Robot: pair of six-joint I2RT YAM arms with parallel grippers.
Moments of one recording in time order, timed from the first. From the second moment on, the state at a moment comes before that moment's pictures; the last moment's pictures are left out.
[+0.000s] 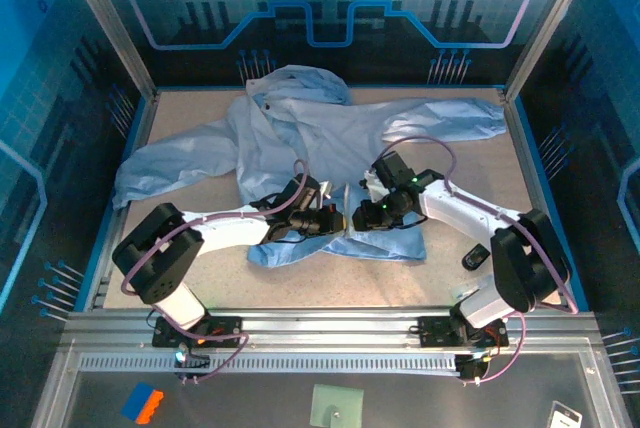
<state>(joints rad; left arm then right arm) -0.73 1.63 0.80 0.07 0.36 -0.88 0.53 1.52 0.96 -0.67 -0.42 0.40</state>
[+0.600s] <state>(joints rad) -0.72 1.68 0.75 0.19 0.37 -0.95 0.53 1.45 0.89 -0.58 -0.41 0.48</state>
